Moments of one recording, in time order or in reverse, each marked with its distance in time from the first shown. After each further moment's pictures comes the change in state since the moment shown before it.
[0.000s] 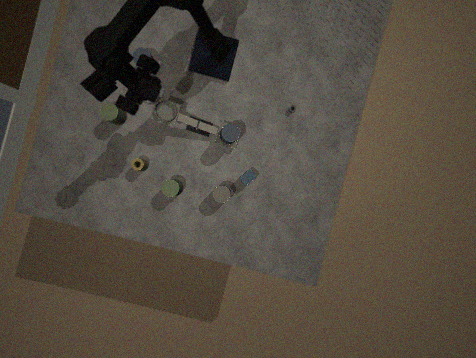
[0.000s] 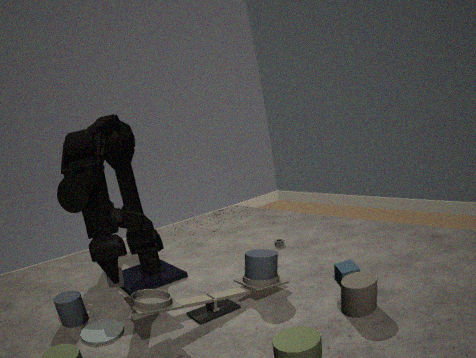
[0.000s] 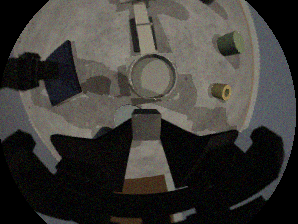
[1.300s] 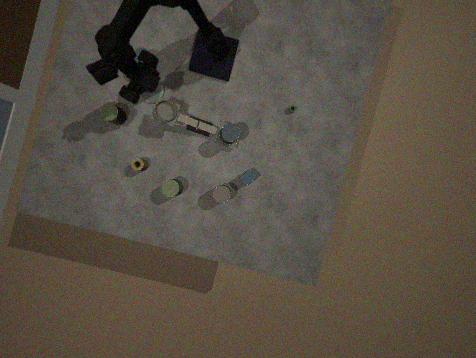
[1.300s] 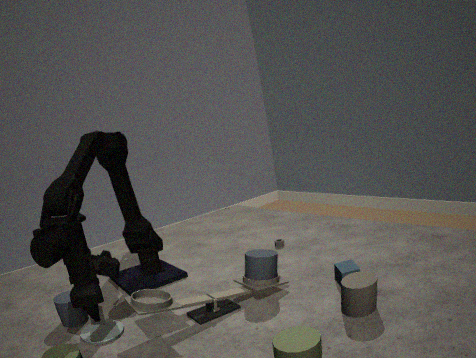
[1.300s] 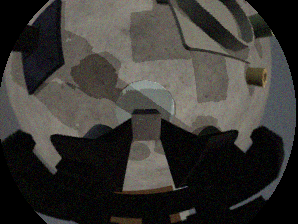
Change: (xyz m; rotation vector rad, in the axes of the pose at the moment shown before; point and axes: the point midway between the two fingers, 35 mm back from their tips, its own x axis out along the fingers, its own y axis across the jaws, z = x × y) arm 0.091 0.043 -0.066 0.001 0.005 -0.003
